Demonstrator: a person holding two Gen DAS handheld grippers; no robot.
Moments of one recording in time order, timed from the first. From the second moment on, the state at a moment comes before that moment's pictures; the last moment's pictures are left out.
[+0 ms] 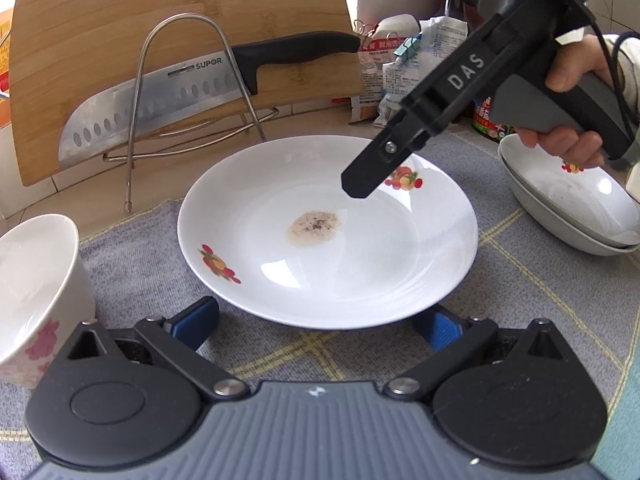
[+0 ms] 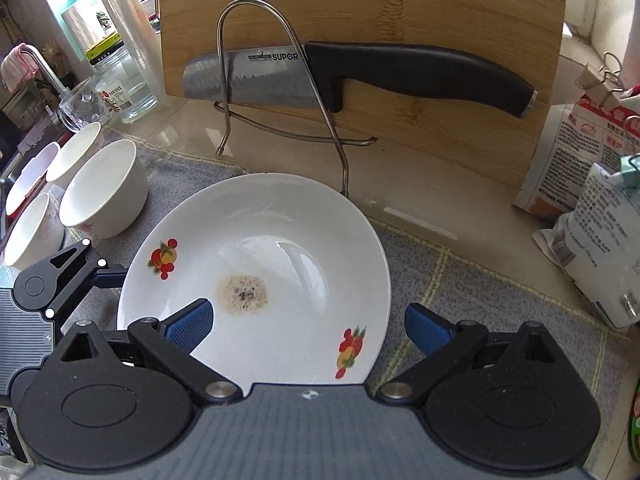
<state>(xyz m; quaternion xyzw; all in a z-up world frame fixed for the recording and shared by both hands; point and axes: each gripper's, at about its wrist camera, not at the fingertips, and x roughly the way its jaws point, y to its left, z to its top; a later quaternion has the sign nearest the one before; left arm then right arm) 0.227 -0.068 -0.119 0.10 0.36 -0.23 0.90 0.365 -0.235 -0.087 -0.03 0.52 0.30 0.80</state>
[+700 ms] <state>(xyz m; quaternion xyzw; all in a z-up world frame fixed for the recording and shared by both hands) 0.221 -0.070 -0.117 0.12 0.34 -0.25 0.90 0.411 -0.224 -0.099 -0.01 0.54 0.36 0.76</state>
